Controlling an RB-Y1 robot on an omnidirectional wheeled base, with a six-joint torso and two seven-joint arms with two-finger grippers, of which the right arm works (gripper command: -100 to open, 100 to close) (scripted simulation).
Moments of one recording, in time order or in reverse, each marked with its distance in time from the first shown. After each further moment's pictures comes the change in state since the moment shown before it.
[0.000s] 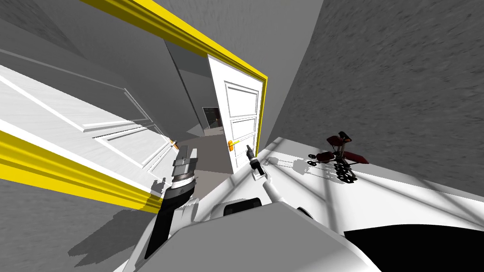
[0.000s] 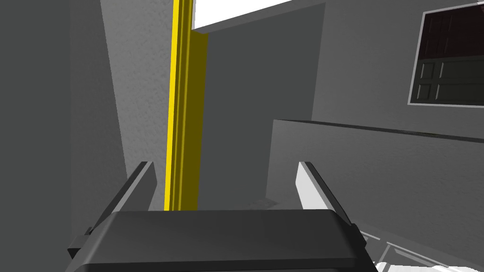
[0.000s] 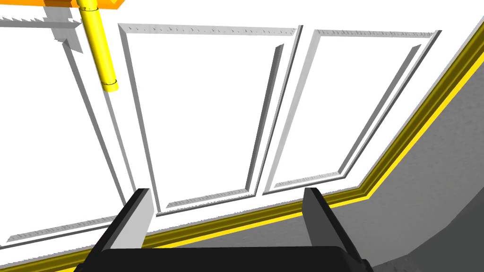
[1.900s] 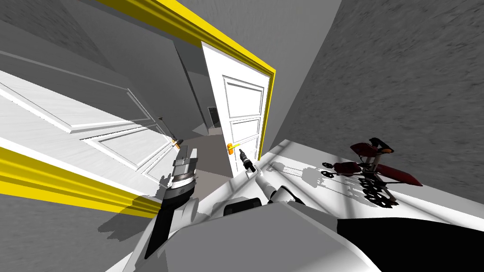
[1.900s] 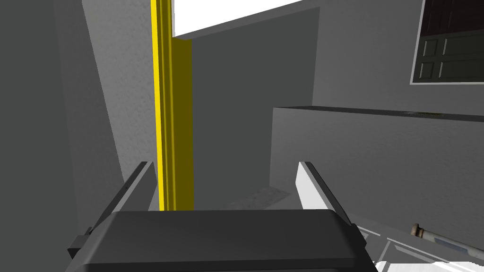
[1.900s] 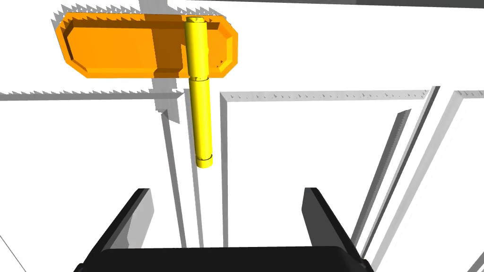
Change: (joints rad) arm -0.277 0.050 0.074 0.490 -0.001 -0.006 -0.047
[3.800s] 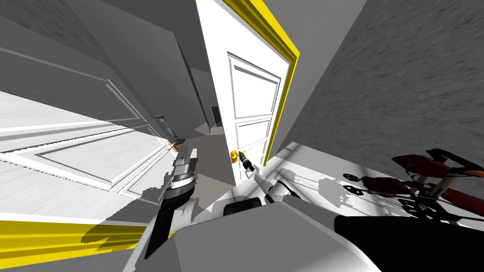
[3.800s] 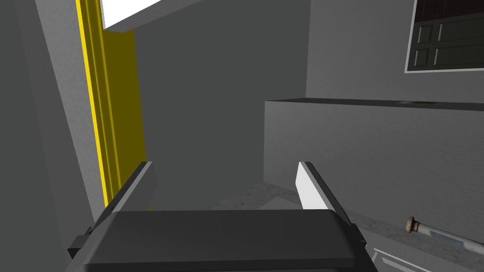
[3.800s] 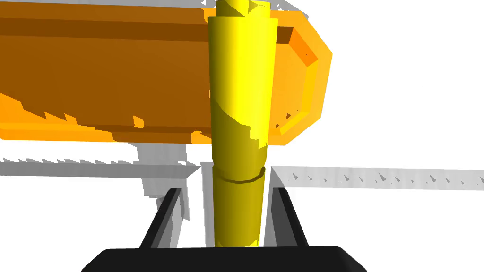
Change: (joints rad) arm -0.090 0.007 0.005 0.166 -0.005 -0.010 -0.009
